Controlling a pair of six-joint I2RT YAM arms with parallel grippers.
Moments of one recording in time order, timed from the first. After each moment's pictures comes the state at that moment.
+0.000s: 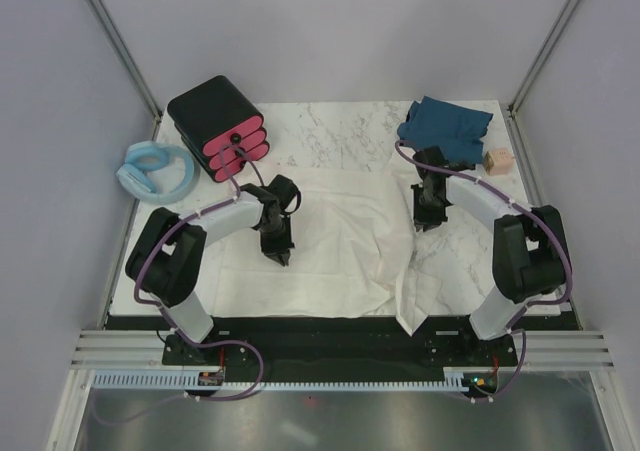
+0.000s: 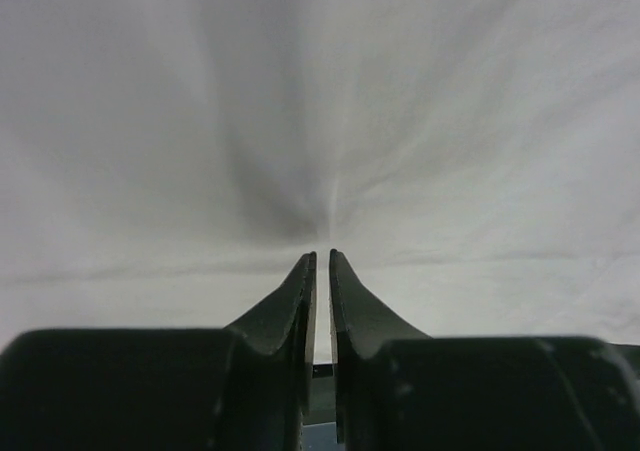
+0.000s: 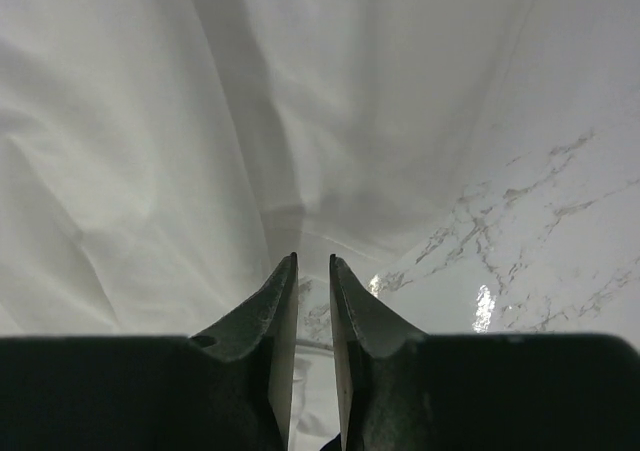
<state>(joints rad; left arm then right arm) -0.54 1.69 1.03 -0.78 0.08 -0.63 0.26 1.66 1.15 -0.77 0.07 0.35</state>
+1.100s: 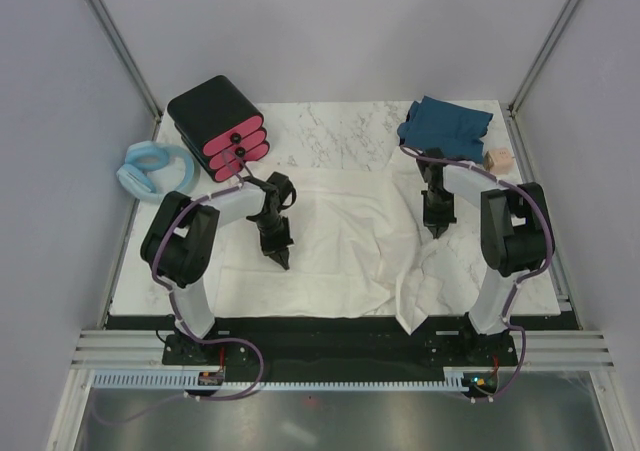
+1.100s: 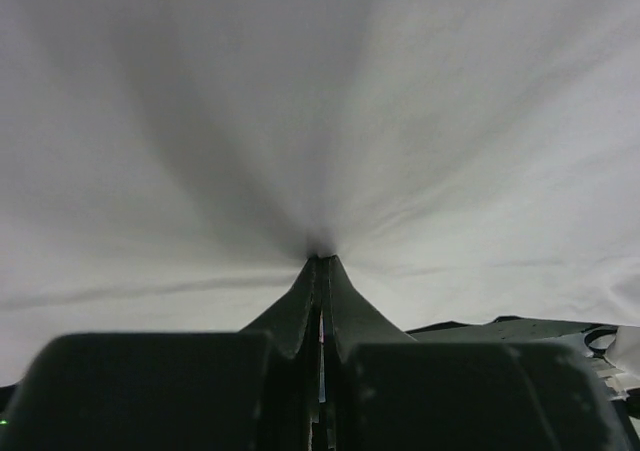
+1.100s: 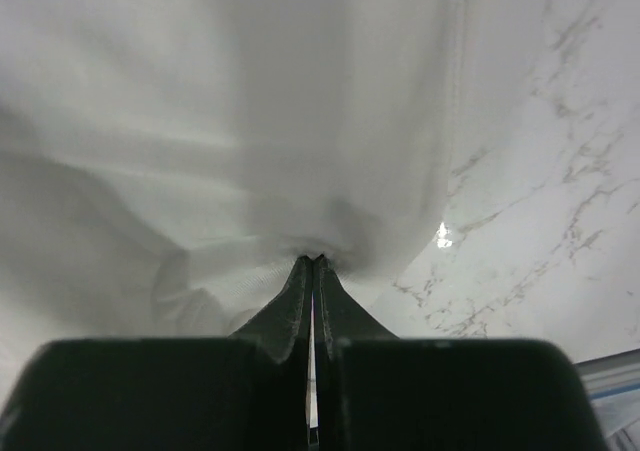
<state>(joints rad) -0.47 1.84 1.10 -0.86 0.22 -0.63 0.20 1.87 1.21 -0.86 0.20 0.34</state>
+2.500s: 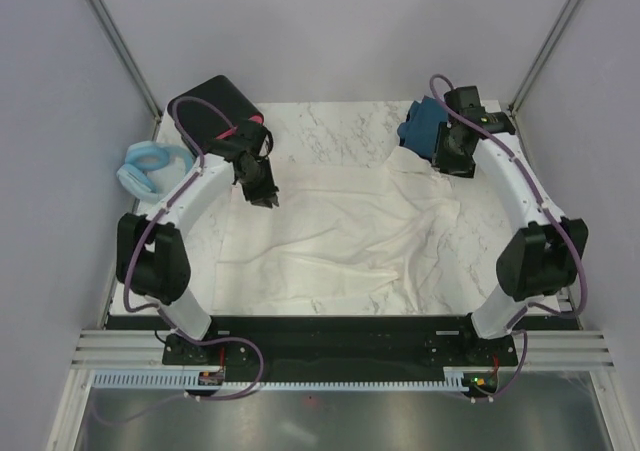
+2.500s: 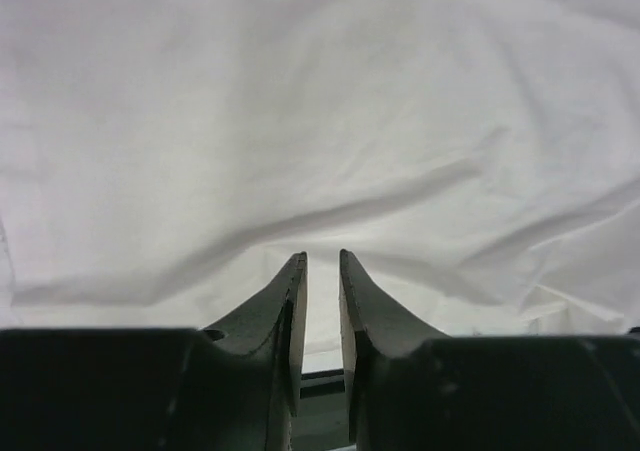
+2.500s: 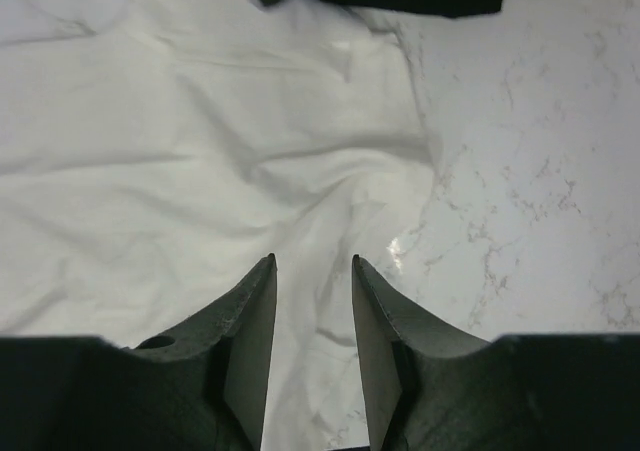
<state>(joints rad) -0.34 1.71 1.37 -0.91 0.09 -0.55 0.14 1.73 1.60 -0.98 0.19 0.33</state>
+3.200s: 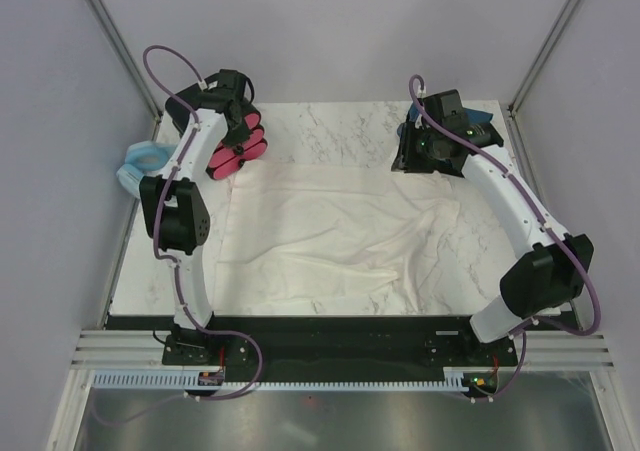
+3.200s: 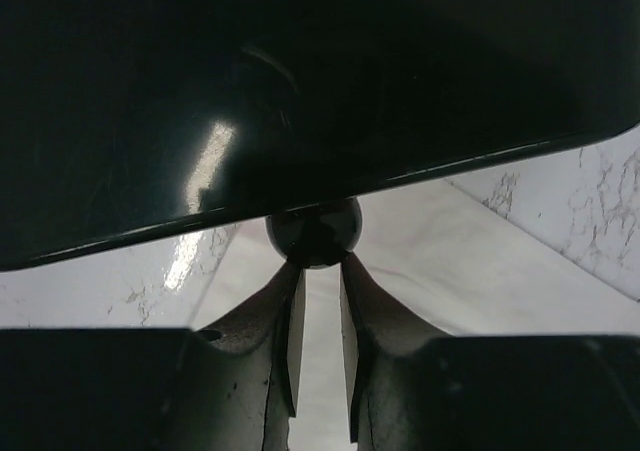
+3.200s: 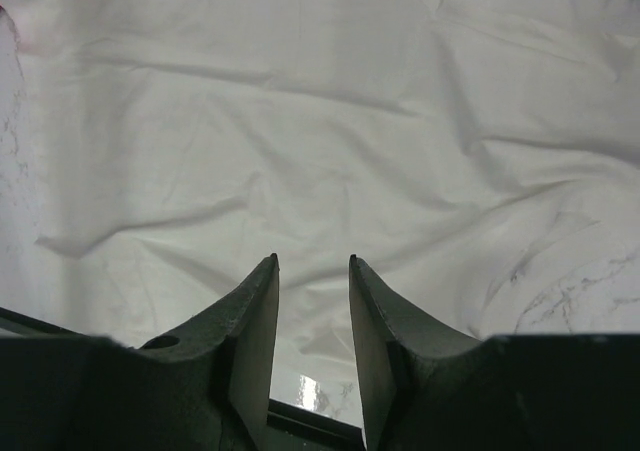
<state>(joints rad) -0.17 2.07 1.98 -0.93 -0.30 -0.55 0.31 1.60 1.60 -0.86 -0.12 0.40</state>
